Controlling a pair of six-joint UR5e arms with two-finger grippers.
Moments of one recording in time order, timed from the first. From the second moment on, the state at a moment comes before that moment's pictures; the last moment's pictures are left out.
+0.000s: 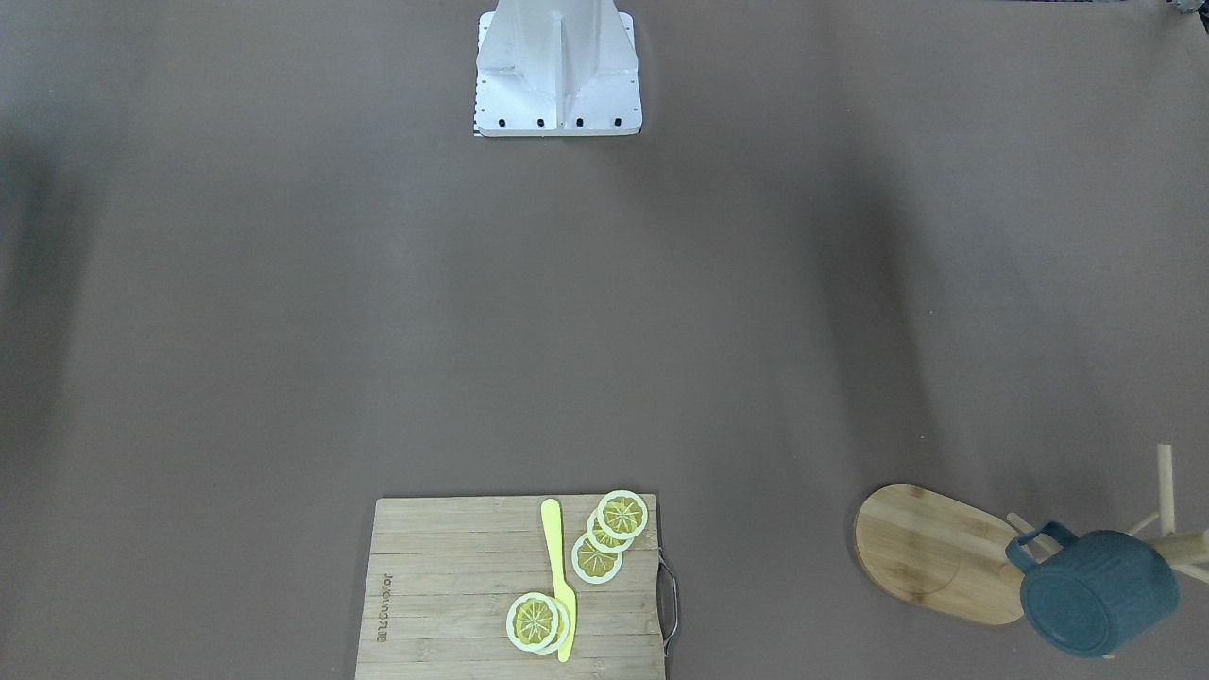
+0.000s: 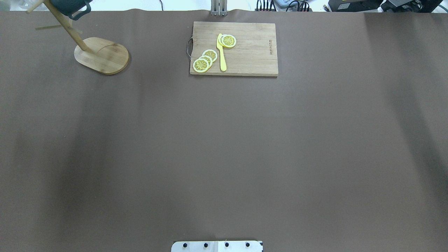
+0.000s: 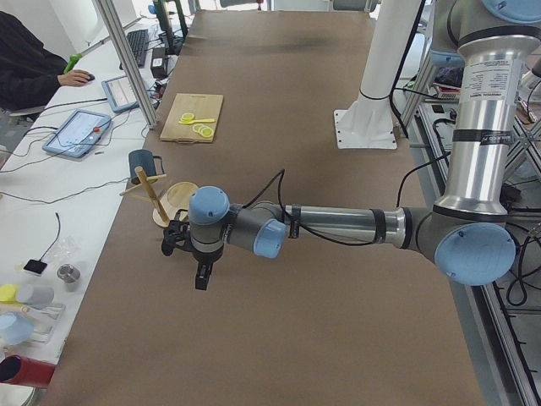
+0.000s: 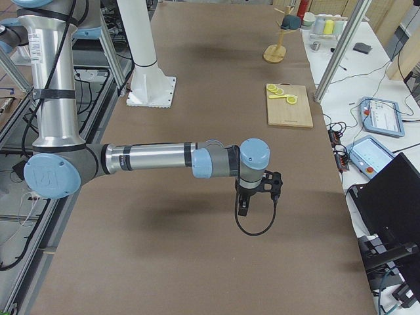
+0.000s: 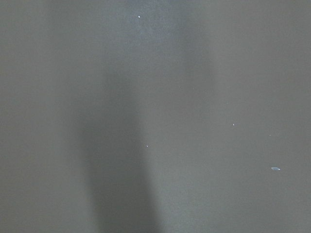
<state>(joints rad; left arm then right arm) -1.52 -1.62 -1.54 -1.87 -2.32 -0.19 1.52 -1.55 1.65 -1.58 2.37 0.22</state>
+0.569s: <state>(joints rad) -1.52 -1.62 -1.53 -1.86 -2.32 -0.19 1.52 -1.55 1.67 -1.57 2.37 0.21</state>
